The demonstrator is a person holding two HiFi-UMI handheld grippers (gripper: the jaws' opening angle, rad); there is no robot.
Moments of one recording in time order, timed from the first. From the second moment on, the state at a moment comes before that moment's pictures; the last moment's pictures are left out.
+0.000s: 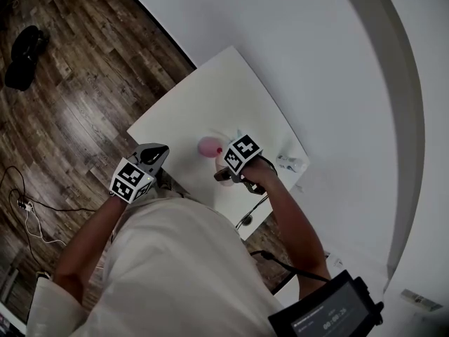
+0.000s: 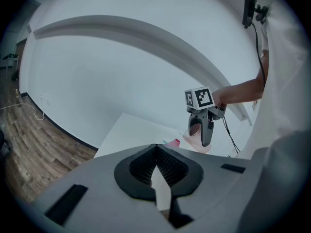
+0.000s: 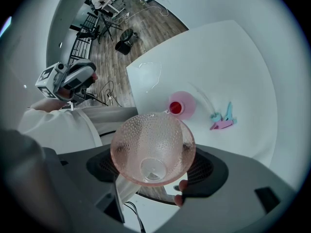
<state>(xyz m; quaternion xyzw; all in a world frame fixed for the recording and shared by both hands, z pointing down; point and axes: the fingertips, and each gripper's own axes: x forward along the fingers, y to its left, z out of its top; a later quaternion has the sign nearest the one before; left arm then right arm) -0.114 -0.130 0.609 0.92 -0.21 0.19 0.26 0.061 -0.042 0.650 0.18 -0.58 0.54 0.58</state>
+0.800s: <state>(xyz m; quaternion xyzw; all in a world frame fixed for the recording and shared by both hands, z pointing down) -0.115 -0.129 0.609 0.92 -0.21 0.19 0.26 0.062 -0.043 0.647 0.16 -0.57 0.55 0.59</state>
